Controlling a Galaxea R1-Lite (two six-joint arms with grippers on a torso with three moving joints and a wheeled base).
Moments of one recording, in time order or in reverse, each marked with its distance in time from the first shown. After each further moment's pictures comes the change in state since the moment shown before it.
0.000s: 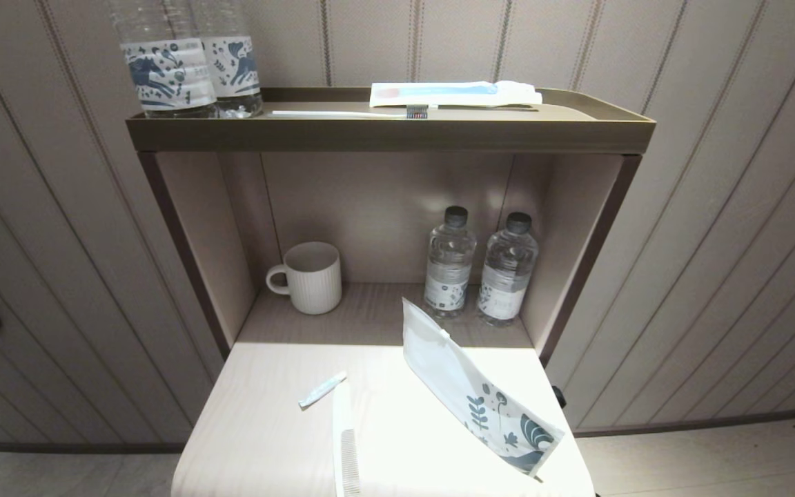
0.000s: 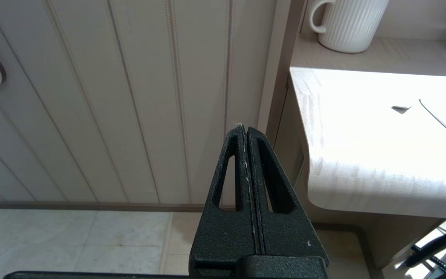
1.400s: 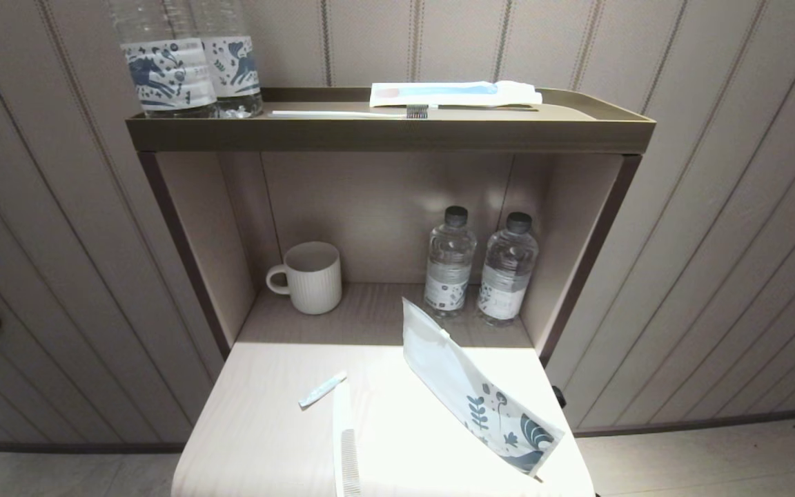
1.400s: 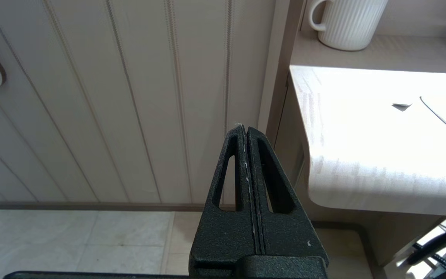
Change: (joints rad) left arm -0.001 0.000 0.000 0.003 -0.002 0.008; right arm 0.004 0.536 -0.669 0.266 0.111 -0.031
